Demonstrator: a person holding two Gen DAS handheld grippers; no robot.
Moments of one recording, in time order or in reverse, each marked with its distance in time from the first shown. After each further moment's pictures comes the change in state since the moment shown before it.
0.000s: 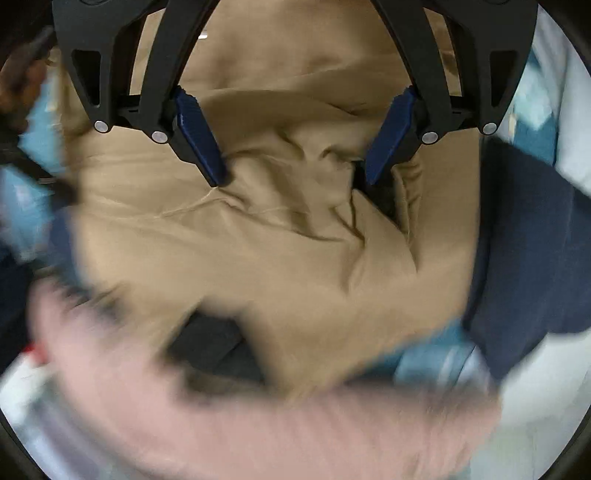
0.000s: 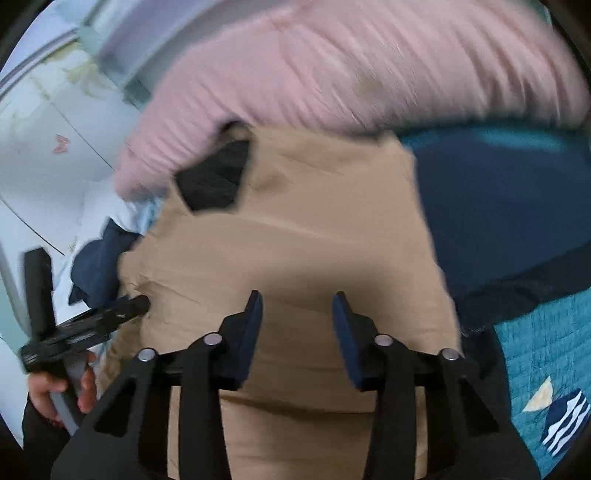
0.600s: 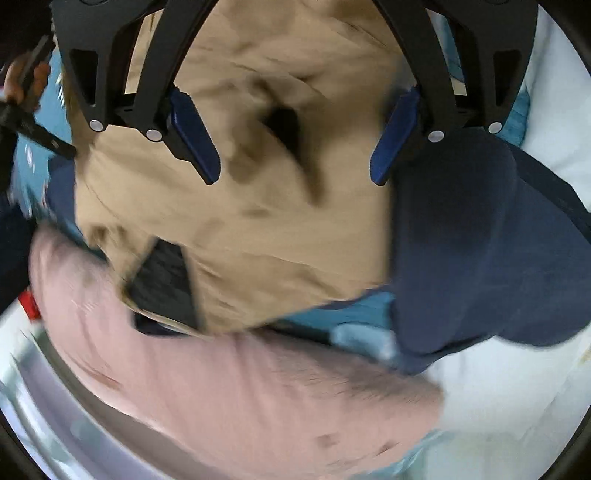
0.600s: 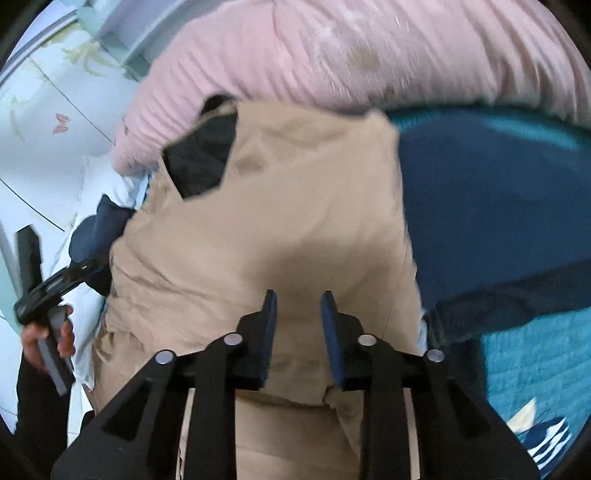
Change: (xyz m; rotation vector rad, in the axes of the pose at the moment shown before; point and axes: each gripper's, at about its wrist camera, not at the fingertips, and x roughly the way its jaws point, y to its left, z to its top) left arm -0.039 0.069 0.032 -0.104 -0.149 -0.043; right arm -0.012 -0.004 0.006 -0.077 0.021 0.011
